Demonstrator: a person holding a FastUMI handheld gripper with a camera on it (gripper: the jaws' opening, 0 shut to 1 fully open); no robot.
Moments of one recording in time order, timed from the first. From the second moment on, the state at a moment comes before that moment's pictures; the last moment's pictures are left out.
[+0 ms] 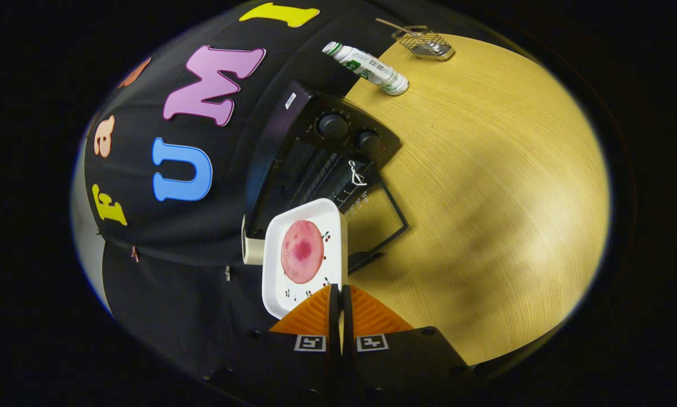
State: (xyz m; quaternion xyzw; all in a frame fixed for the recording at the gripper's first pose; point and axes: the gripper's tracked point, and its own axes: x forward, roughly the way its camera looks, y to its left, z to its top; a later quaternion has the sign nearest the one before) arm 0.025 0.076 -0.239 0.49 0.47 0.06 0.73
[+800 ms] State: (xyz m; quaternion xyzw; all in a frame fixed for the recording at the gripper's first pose) arm 0.163 0.124 -0.300 0.57 0.40 -0.04 0.72
